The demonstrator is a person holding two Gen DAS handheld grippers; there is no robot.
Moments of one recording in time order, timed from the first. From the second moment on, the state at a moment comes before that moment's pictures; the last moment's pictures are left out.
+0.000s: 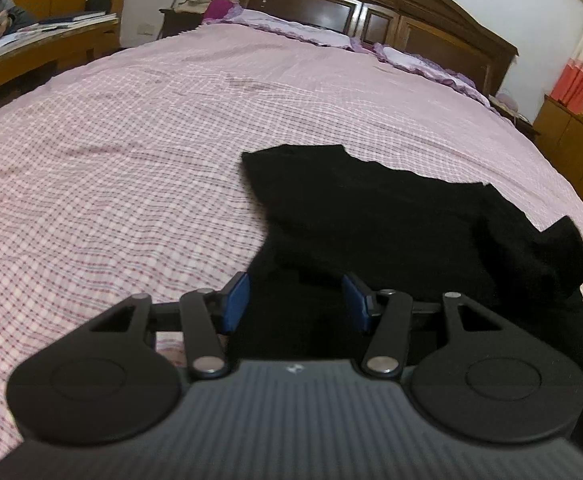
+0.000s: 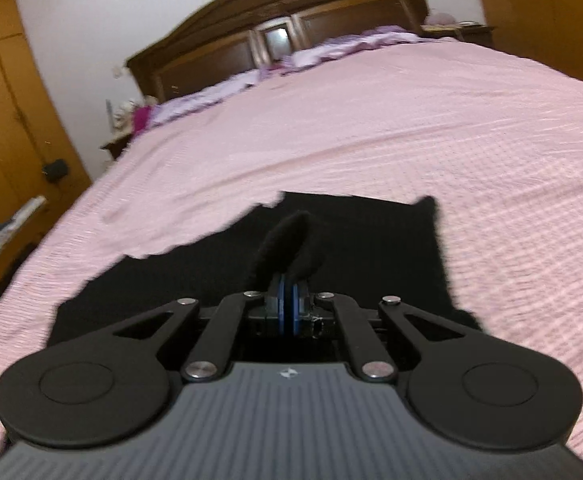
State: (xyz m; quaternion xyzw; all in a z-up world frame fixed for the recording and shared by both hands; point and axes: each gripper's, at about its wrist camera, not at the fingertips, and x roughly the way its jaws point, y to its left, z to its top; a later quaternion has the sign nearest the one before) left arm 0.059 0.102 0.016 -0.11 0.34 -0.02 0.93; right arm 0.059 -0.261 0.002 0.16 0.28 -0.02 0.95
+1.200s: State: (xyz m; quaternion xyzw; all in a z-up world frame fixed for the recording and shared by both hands) left arm 0.080 0.051 0.036 -0.05 0.30 -0.05 0.95; right arm 0.096 -0.298 -0.024 0.19 0.35 0.00 0.91
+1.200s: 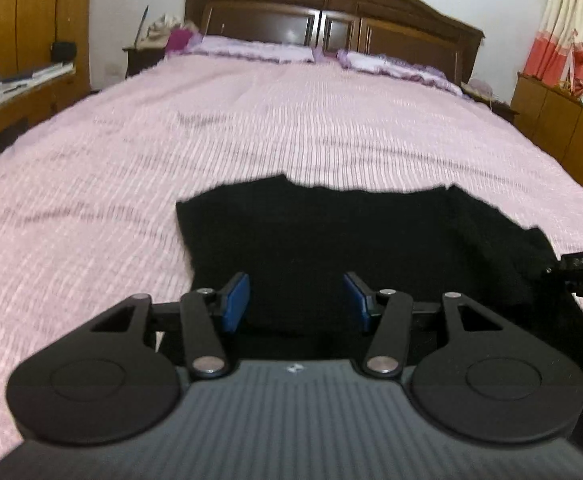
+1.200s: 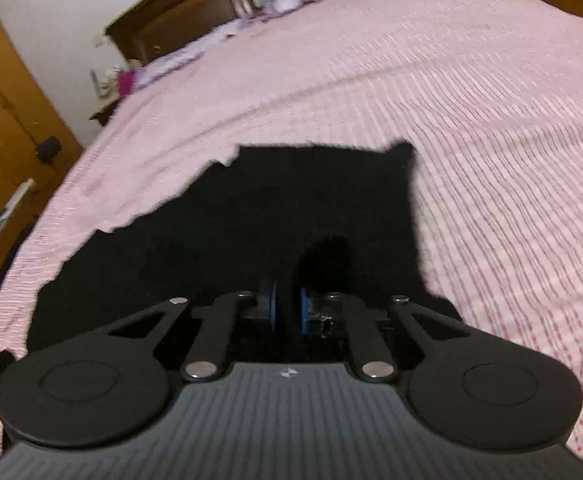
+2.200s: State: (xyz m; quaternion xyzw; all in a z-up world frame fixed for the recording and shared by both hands) left arm 0.154 0.056 -0.015 -0.05 0.31 -0.02 0.95; right arm 0.111 -0.334 -0.053 0.14 0.32 -0.04 0.94
